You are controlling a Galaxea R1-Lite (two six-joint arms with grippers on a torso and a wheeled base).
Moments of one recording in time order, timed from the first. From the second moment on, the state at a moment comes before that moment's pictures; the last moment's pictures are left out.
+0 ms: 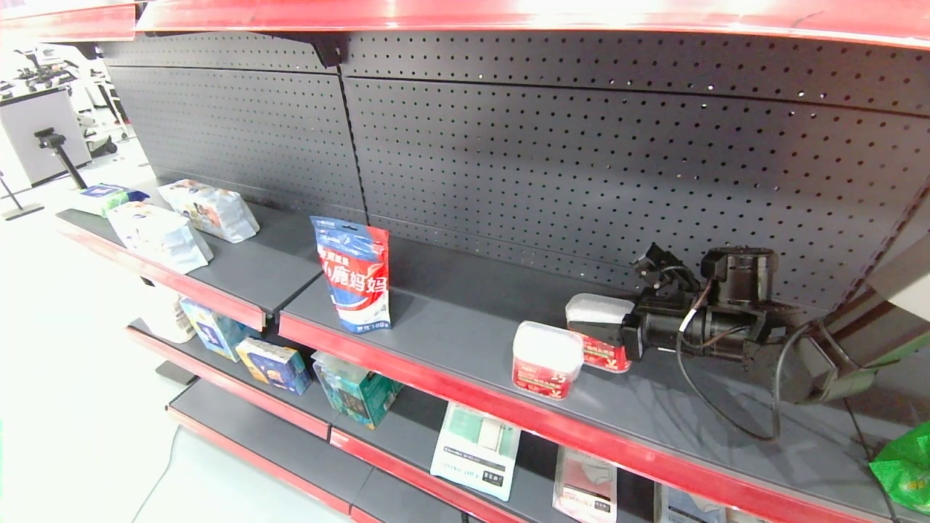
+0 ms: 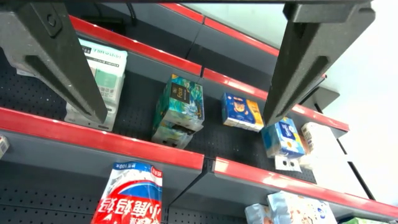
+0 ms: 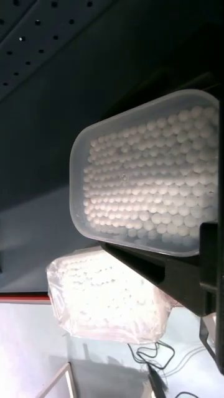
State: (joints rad) left arm 0.00 0.00 0.00 0.00 0.03 0.00; right arm 0.17 2.06 -0.80 -0.86 0.68 -0.29
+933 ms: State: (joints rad) left arm 0.00 0.00 0.00 0.00 0.03 0.00; right arm 0.13 2.20 -0.97 -1.00 0.81 -0.28
